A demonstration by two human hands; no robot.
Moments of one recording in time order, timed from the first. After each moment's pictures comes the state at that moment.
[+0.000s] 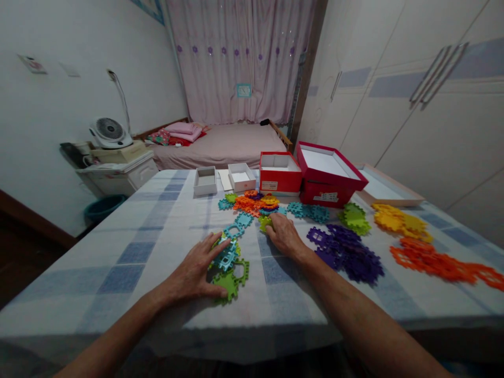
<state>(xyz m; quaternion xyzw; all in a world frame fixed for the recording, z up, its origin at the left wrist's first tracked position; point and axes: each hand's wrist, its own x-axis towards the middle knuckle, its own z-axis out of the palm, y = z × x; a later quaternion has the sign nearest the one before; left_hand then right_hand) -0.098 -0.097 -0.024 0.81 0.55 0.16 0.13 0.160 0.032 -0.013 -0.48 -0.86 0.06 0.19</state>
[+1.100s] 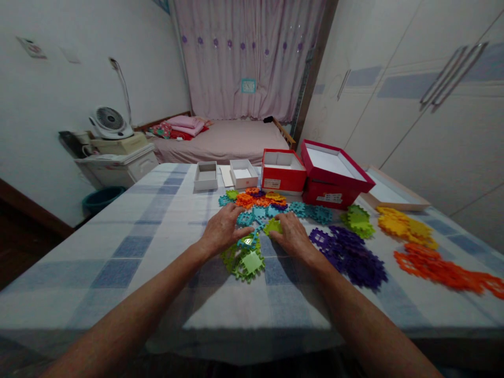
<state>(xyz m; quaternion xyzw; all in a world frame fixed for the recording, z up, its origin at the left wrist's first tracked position) -0.038 -0.016 0.013 0.75 0.61 0.24 0.04 0.175 0.032 -0.011 -0.52 -0.84 0.07 0.16</state>
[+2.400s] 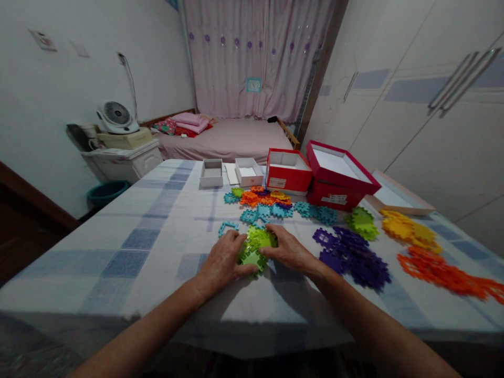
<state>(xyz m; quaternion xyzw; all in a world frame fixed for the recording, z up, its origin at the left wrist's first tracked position) -0.027 -0.085 -0.016 0.74 0.62 0.23 0.11 0.162 -0.006 0.000 -0.43 -0.81 0.35 0.20</state>
